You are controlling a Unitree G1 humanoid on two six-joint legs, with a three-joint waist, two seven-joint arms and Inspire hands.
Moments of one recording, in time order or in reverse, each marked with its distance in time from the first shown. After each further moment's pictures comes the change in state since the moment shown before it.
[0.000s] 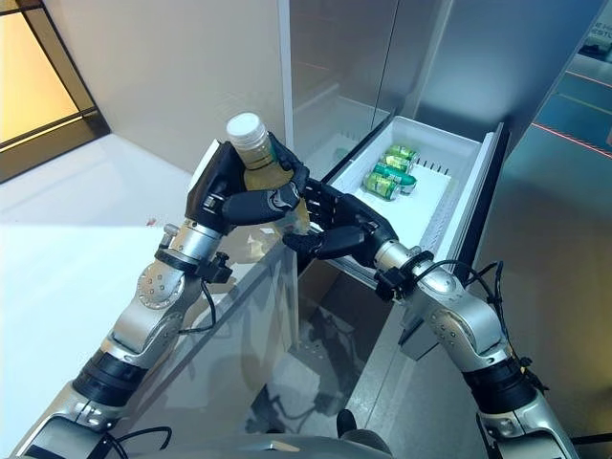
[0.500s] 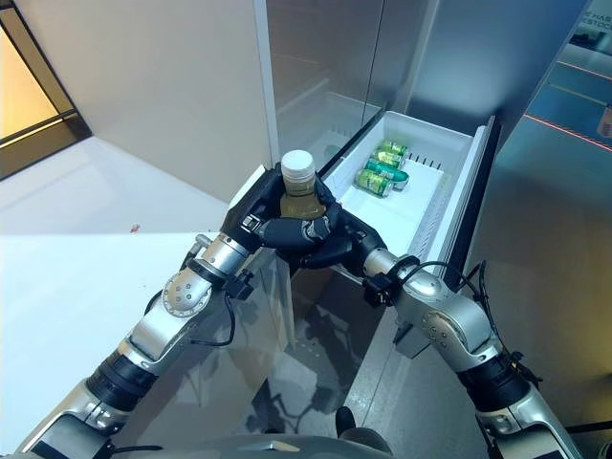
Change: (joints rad) left arm -0.014 -0.009 -0.122 0.016 0.107 0.064 0.013; right arm -0.041 -0.004 0.089 0.023 0.015 0.072 -0.072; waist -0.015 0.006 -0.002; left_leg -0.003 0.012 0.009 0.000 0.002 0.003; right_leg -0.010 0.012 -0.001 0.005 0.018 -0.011
